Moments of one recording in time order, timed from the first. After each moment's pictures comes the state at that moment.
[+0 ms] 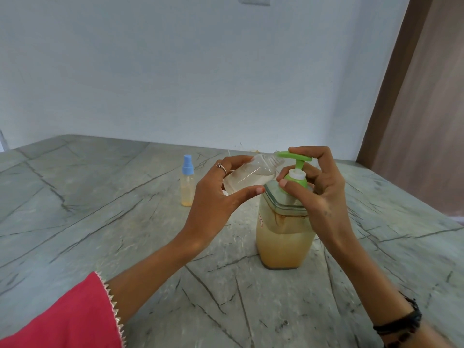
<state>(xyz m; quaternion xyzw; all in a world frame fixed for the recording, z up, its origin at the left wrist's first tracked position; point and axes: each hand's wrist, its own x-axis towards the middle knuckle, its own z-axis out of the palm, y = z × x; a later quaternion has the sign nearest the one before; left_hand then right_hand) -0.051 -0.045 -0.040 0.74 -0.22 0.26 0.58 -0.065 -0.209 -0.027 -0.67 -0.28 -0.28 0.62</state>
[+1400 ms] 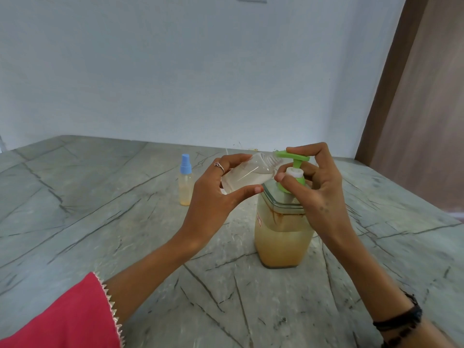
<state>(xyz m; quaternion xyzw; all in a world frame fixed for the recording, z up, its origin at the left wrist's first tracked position) -0.053 -0.045 -0.039 0.74 -0.23 0.26 0.58 -0.063 -0.210 -0.027 -0.69 -0.27 -0.30 0.60</state>
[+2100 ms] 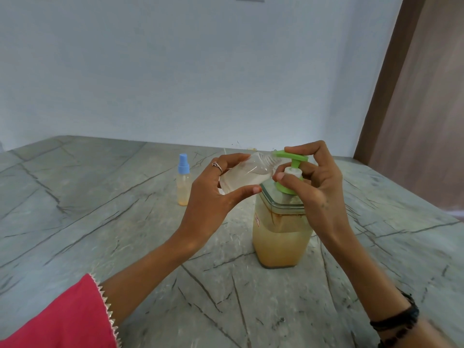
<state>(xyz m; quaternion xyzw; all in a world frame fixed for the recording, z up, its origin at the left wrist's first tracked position) -0.053 -0.046 -0.039 0.74 -0.23 0.27 0.57 -0.065 -0.210 -0.025 -0.67 -0.26 -0.28 0.64</state>
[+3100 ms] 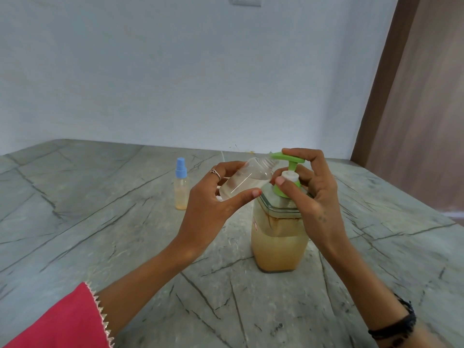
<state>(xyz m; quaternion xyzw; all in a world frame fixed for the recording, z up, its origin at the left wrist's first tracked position) -0.058 -0.048 -0.040 0.74 -0.23 0.26 0.58 -0.065 -0.210 -0.032 -0.68 -0.28 -0.30 0.61</state>
